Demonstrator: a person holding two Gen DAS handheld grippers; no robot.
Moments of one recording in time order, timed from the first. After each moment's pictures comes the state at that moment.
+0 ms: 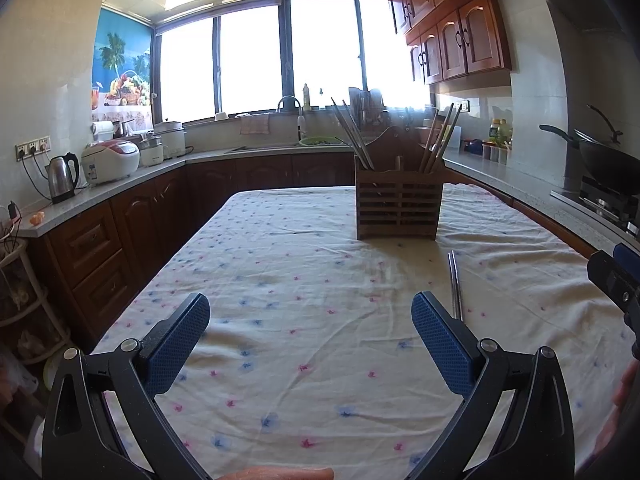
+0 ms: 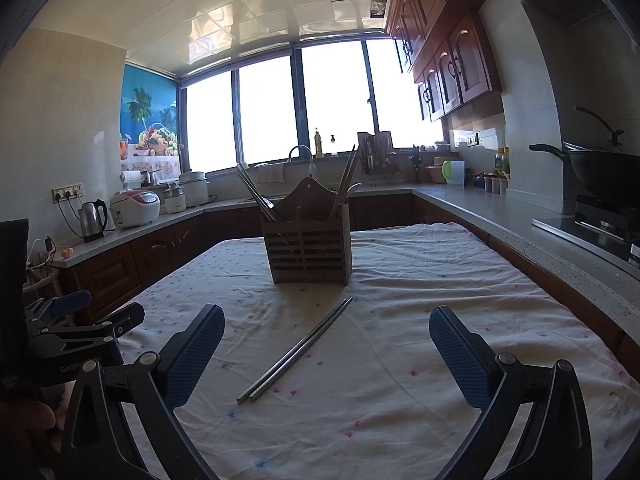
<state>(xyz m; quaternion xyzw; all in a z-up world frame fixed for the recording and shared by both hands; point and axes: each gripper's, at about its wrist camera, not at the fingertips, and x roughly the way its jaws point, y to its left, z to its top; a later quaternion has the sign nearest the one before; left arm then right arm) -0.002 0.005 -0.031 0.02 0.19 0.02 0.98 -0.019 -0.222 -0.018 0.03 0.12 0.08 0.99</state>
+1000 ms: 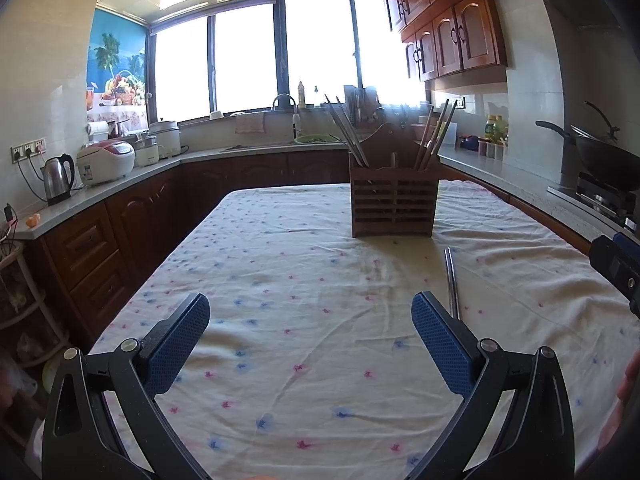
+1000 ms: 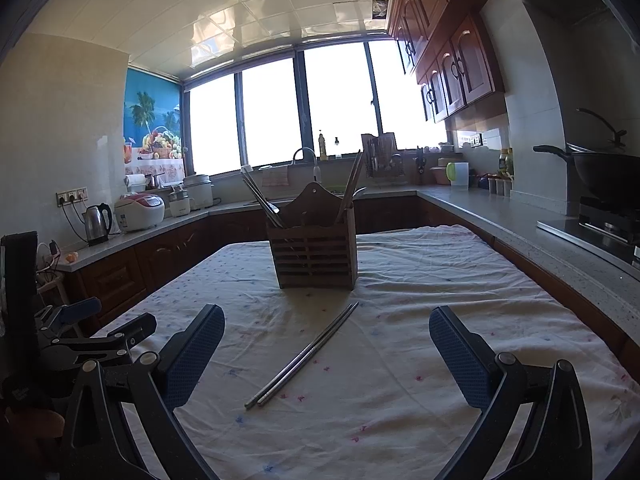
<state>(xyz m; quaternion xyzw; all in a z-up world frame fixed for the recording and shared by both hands) 0.001 0.002 -0.033 0.02 0.19 0.01 0.98 -0.018 -0.222 -0.013 0.04 0.12 0.09 0.99</state>
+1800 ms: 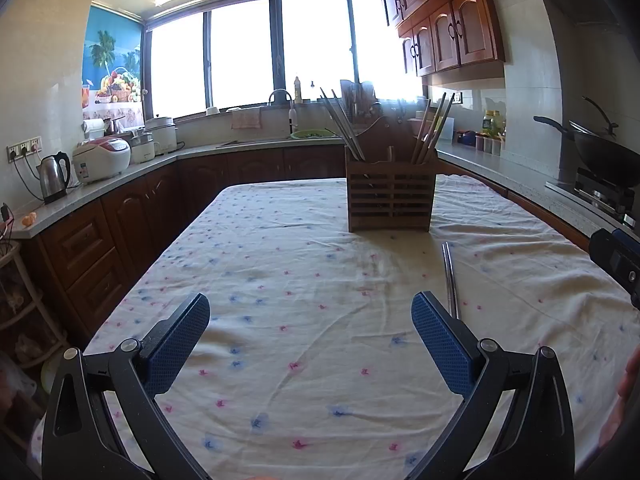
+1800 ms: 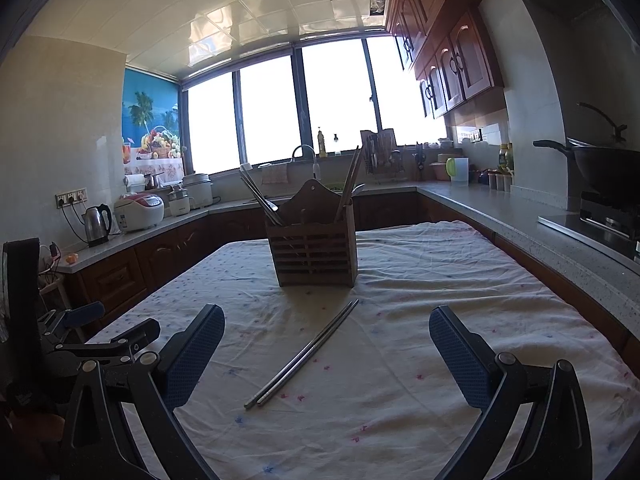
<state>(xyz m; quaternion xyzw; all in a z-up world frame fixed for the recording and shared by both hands) 0.005 0.001 -0.035 0.02 0.20 0.01 0.98 -0.014 -0.224 -0.016 0.04 0.12 0.09 0.99</state>
